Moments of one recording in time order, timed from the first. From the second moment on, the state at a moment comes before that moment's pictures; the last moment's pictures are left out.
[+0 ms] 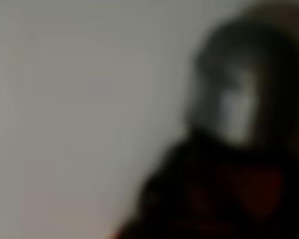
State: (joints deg) arm -1.8 64.2 82.5 59.3 82.1
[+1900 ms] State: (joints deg) arm 38.8 84.6 99.9 61.1 33.7
